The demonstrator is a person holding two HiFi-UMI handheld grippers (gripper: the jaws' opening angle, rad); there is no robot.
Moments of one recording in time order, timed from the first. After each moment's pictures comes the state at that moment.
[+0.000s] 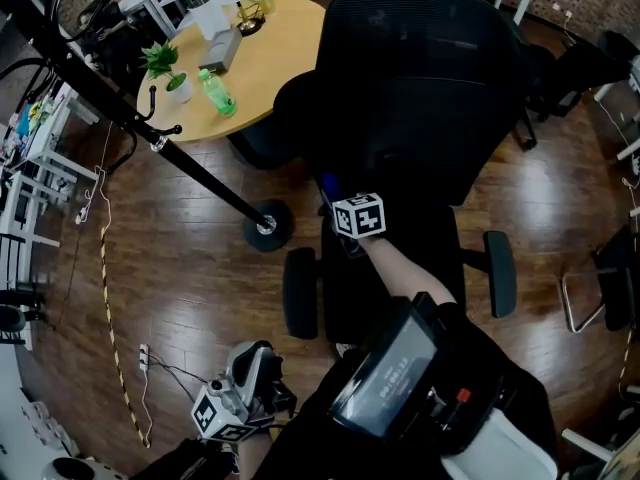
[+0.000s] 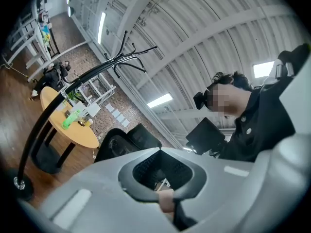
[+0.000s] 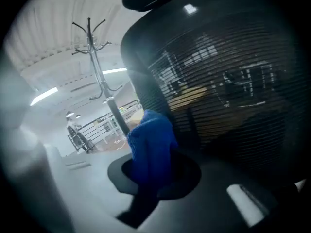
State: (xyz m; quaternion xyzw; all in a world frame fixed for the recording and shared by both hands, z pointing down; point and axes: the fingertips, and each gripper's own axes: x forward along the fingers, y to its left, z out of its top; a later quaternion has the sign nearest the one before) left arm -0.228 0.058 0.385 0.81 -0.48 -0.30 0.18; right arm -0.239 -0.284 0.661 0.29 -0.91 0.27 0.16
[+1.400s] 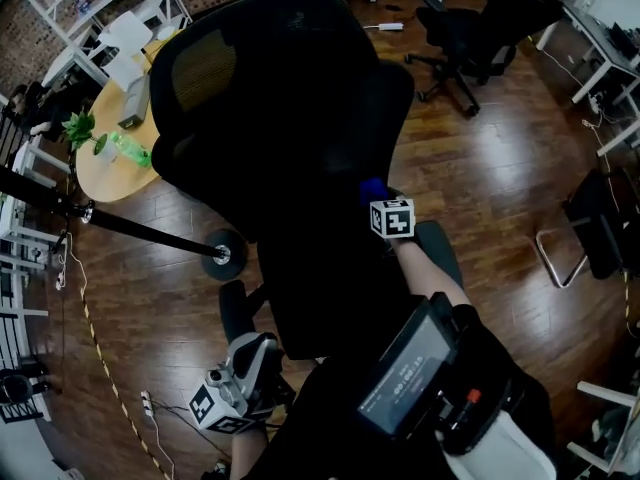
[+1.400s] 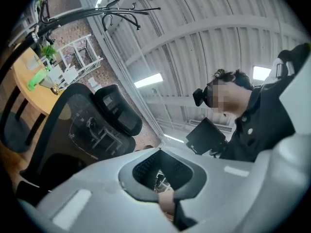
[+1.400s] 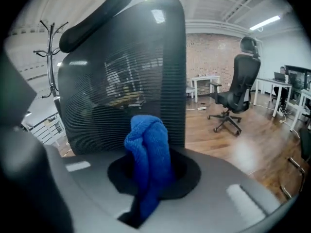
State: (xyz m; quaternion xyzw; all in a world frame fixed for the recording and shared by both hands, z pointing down) left arm -0.082 -0.046 0.394 0.87 -0.35 -0.26 0.22; right arm 0.107 -0.378 0.721 0.52 -0.79 0.26 0.20
